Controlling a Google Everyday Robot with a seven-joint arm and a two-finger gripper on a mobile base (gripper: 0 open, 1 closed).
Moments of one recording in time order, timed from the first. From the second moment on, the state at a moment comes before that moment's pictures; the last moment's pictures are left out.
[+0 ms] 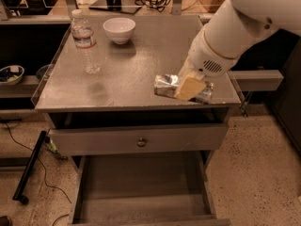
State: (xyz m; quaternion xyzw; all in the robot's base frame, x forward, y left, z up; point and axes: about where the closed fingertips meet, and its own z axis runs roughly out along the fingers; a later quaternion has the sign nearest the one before) arm 0.519 -0.088 0.918 -0.60 0.76 0.02 0.24
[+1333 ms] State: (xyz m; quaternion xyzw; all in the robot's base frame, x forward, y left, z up) arm 0.499 -0.120 0.842 -0.58 0.79 0.04 0.21
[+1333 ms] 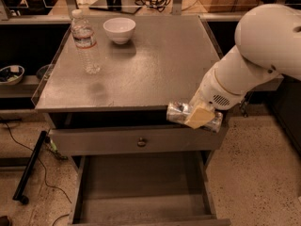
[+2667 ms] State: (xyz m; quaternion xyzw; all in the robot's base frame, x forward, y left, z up) arm 0.419 -0.131 0.752 -0.54 0.82 0.12 0.13
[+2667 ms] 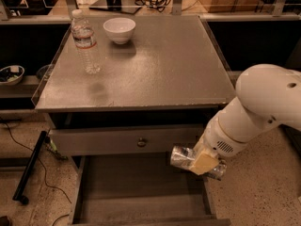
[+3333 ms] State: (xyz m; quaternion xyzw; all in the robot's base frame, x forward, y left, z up) arm 0.415 -0.124 0.730 -0.54 0.82 0.14 0.12
